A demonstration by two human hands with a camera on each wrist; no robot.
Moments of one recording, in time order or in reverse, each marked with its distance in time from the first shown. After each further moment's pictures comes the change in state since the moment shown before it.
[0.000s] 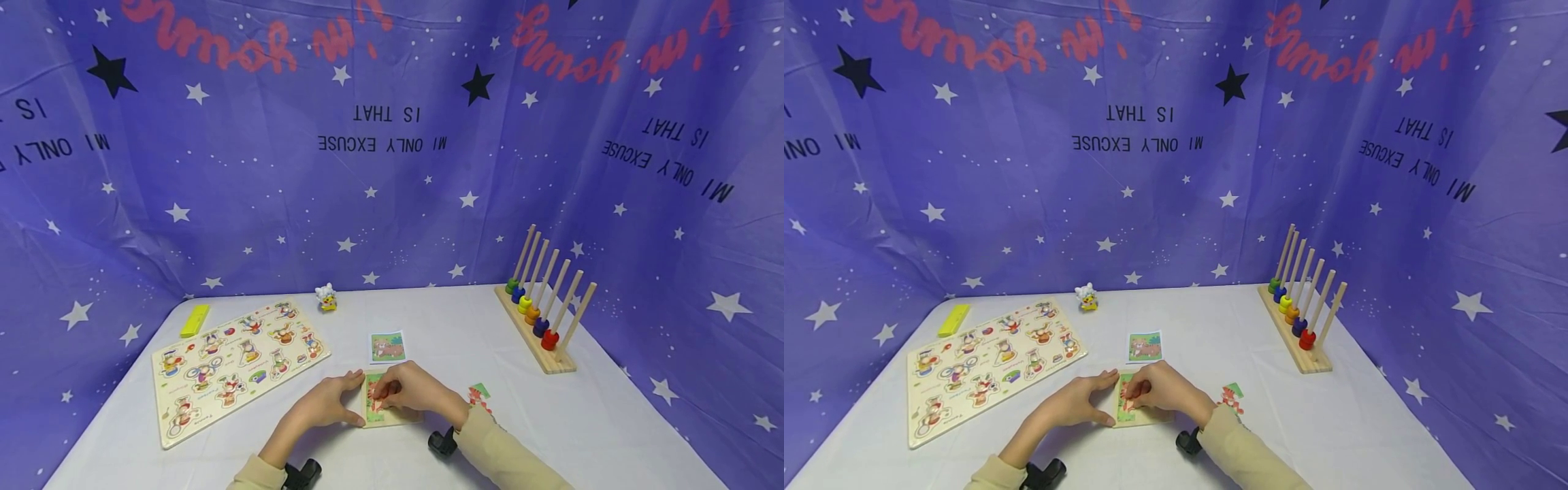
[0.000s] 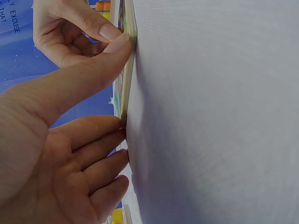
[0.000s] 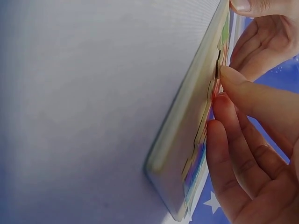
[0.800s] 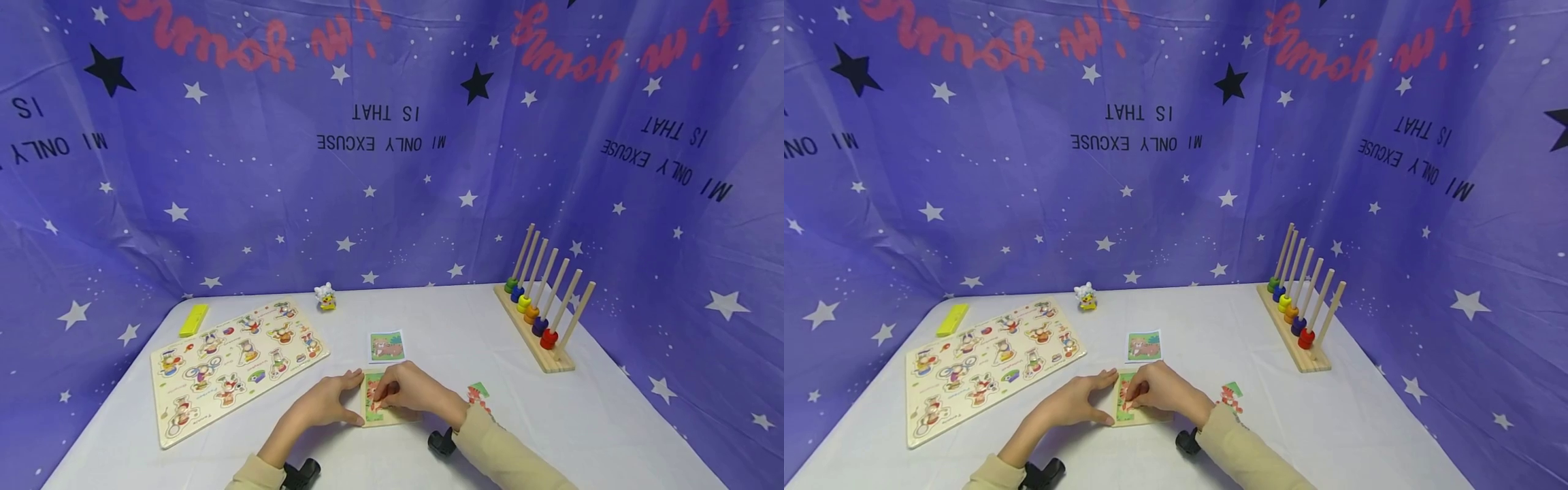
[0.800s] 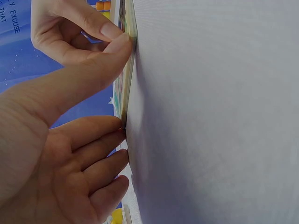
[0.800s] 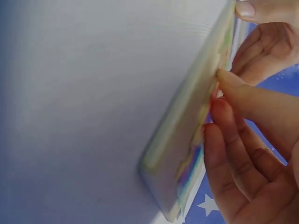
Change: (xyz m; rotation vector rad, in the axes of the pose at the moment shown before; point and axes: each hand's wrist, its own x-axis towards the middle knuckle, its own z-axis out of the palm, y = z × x) left_hand 0.000 0.000 0.000 -0.008 -0.001 -0.001; right_hand 0.000 -0.002 0.001 -0.027 -0.004 0.011
